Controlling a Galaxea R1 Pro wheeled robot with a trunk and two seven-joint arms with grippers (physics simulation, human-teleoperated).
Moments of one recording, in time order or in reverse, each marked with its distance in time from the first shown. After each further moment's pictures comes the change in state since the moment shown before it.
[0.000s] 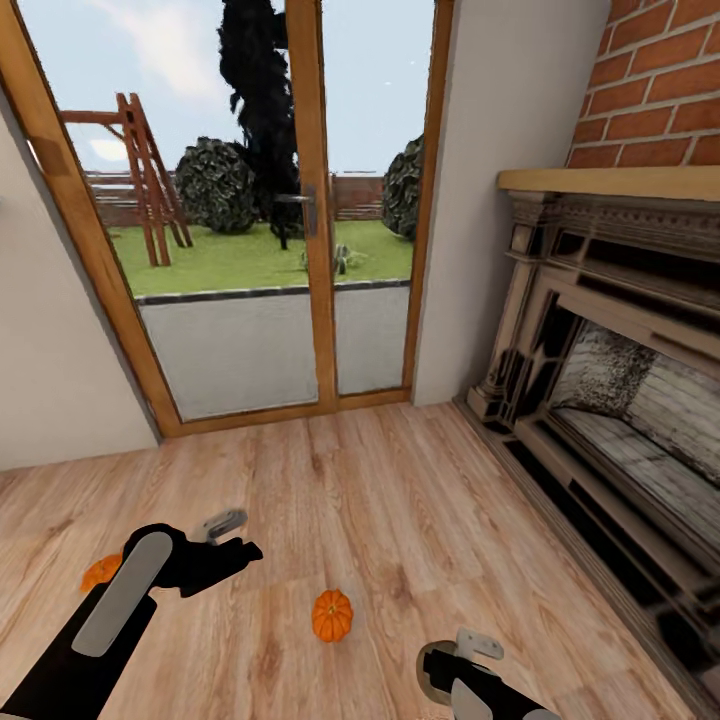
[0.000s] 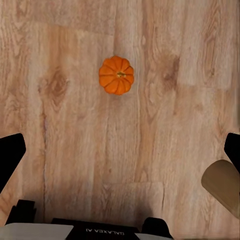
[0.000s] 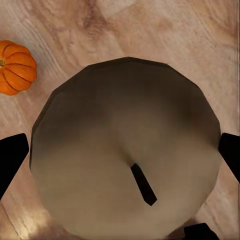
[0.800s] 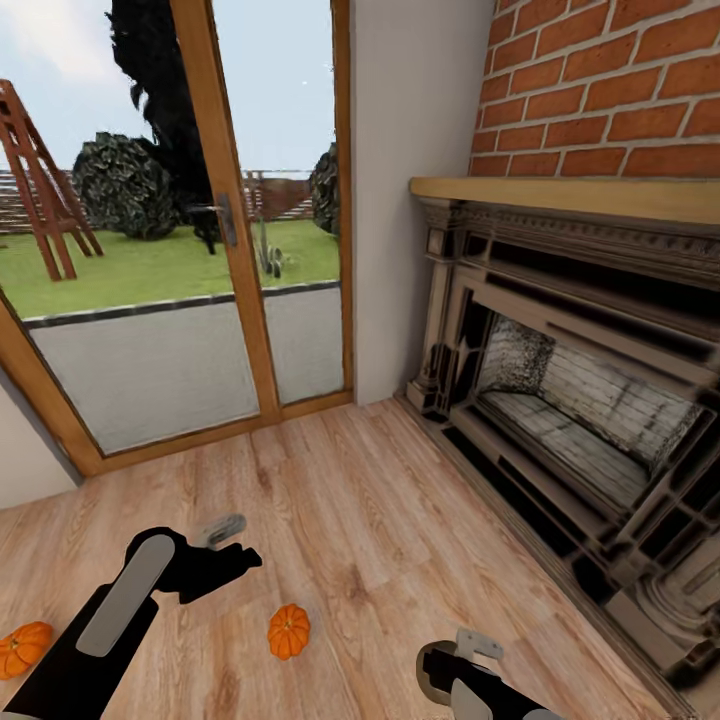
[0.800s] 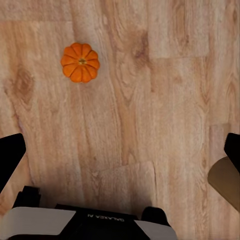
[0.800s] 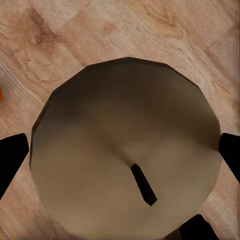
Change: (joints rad) left arm -0.001 -0.001 -0.002 0.038 -0.002 0.000 -0.001; right arm 0.000 0.000 0.000 -0.001 0.000 0.002 0.000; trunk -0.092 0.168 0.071
